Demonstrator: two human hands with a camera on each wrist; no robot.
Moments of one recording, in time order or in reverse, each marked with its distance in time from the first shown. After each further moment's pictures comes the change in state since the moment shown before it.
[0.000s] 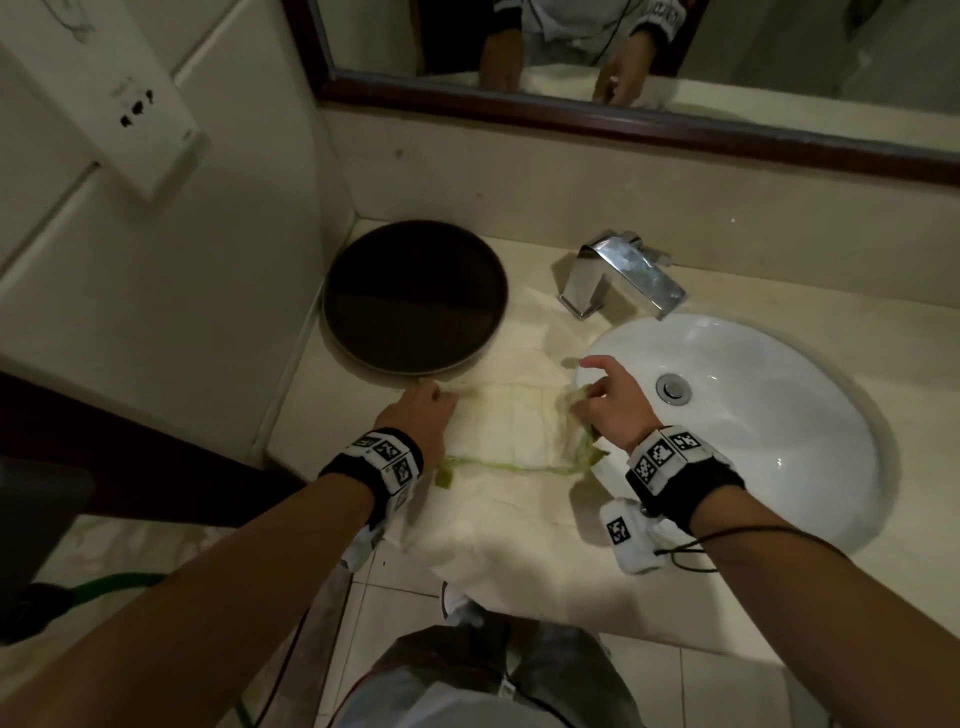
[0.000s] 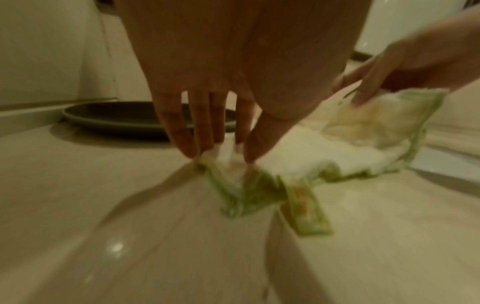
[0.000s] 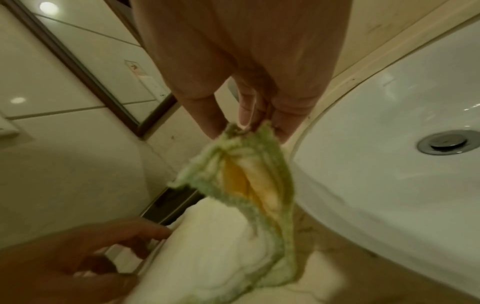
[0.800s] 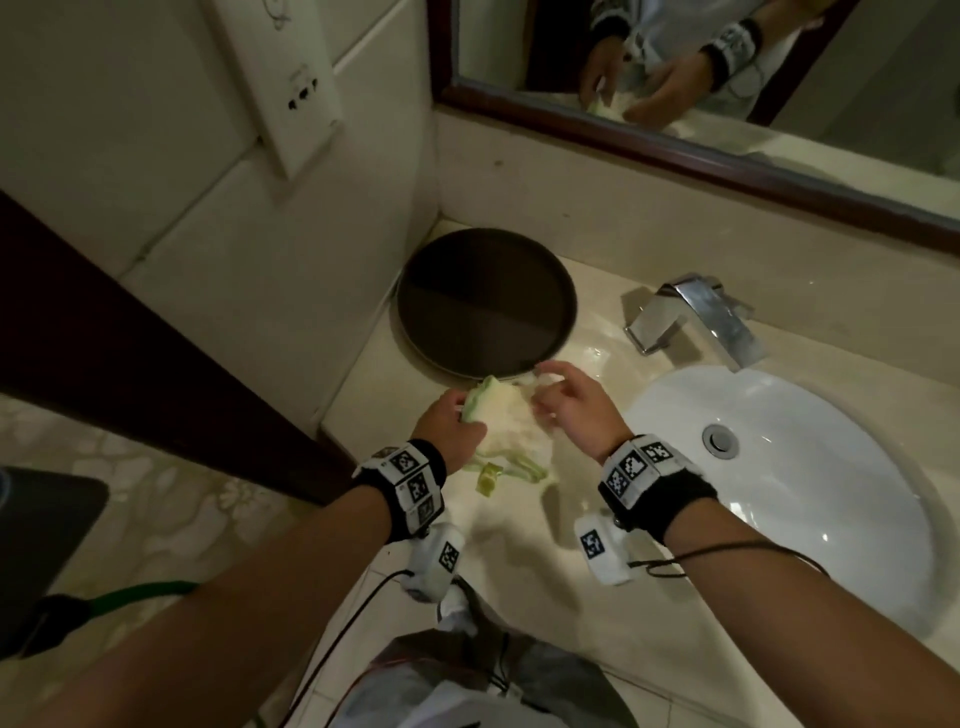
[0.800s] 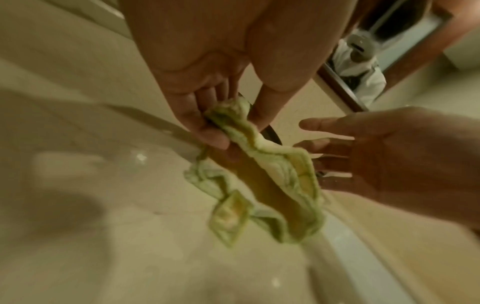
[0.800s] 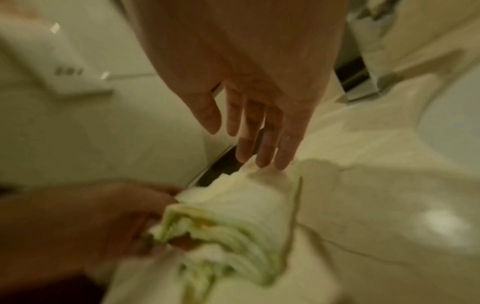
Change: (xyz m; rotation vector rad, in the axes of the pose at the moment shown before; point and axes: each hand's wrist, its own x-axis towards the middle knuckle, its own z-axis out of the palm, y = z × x) left_hand -0.027 -0.010 -0.002 -1.078 0.175 -0.436; right_hand 0.006 -0.059 0.082 -0.013 -0.230 -0.126
